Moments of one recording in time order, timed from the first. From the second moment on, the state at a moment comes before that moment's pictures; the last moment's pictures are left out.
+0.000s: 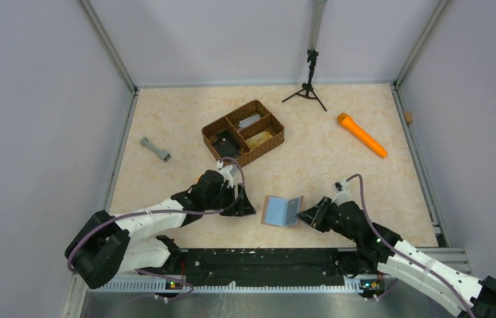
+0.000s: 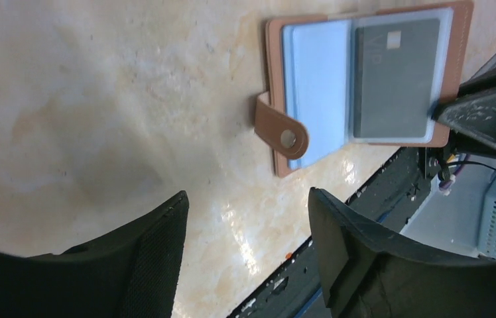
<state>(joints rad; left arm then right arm) -0.71 1.14 0.37 0.04 0.33 -0.73 0.87 0.31 0.07 -0.19 0.06 1.14</state>
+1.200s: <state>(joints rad) -0.74 1.09 0.34 0.22 0.37 -0.75 0.87 0.41 0.14 -0.08 0.12 1.08</state>
